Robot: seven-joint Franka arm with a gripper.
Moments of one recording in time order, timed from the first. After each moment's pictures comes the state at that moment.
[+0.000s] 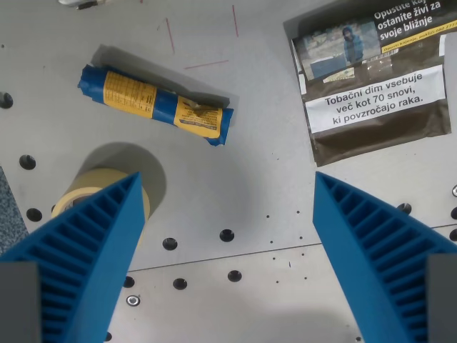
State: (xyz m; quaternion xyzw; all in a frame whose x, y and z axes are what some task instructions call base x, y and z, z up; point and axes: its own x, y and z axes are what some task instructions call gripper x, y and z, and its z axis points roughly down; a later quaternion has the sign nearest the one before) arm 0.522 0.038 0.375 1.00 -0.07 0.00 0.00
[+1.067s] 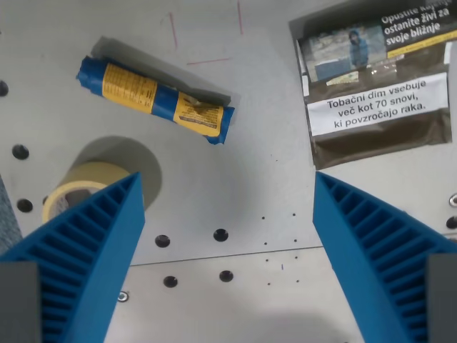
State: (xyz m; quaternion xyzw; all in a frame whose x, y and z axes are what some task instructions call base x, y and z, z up) arm 0.523 0.042 0.364 1.00 -0.04 -0.01 0.00
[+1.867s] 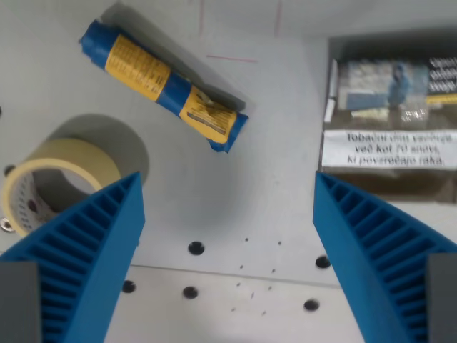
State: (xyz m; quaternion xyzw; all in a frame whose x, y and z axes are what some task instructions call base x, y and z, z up) arm 0.517 0.060 0.311 1.00 0.09 -0.01 0.00
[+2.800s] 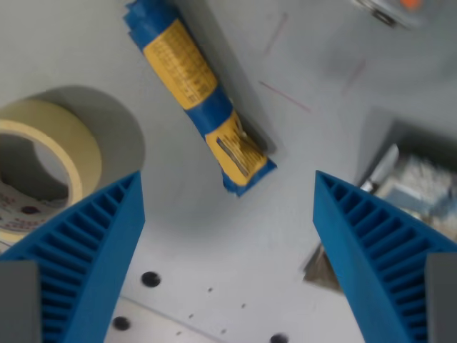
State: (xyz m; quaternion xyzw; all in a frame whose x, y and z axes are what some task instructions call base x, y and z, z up) arm 0.513 0.088 0.241 0.96 0.29 -0.01 0.00
